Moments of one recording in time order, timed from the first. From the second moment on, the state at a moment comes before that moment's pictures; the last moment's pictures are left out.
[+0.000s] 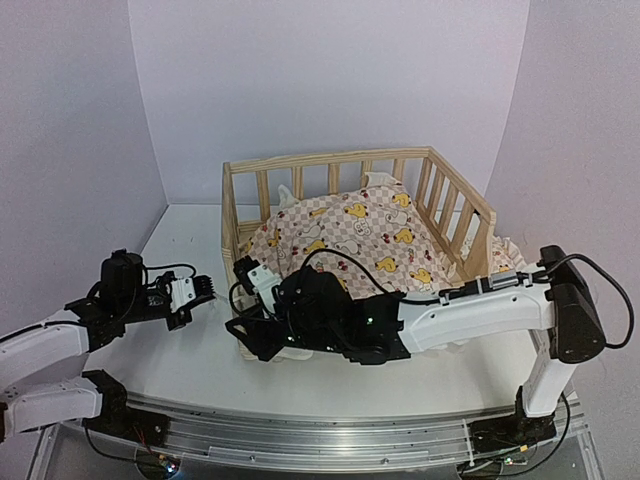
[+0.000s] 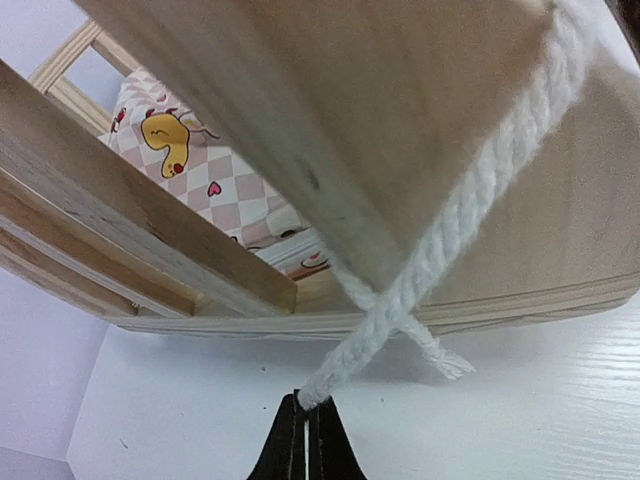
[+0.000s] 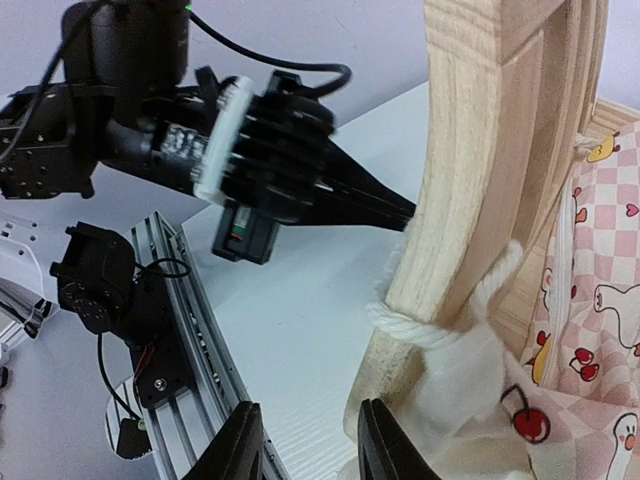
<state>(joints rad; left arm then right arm) -0.43 0.83 0.38 0.00 0.44 0.84 1.34 1.85 1.33 0.12 0.15 0.39</state>
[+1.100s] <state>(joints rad) -0.40 1.12 0.48 0.07 0.60 0.86 1.32 1.97 1.90 -0.11 0.56 0.27</state>
